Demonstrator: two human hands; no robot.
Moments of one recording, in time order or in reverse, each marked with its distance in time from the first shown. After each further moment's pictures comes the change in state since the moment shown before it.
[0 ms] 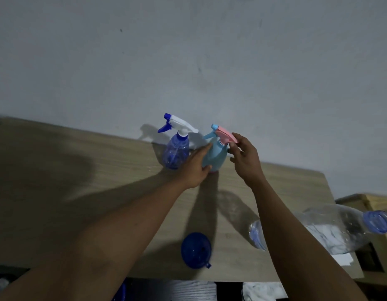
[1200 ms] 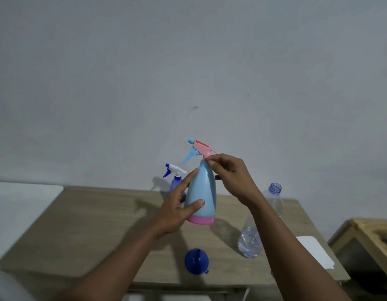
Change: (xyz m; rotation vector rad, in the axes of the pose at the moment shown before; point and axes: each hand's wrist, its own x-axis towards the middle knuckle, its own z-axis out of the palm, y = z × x) left_hand -0.241 0.213 -0.085 -0.270 0.083 0.231; right_hand -0.209 -0.199 -0.103 0.231 -0.072 -0.378
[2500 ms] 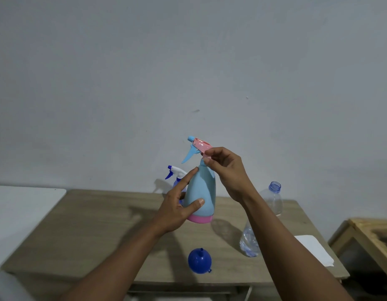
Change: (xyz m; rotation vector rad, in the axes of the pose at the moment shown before) left_hand -0.012 0.012 -0.011 0.037 0.028 0.069; right_hand -0.003 -0.014 0.018 0.210 0.057 -0.034
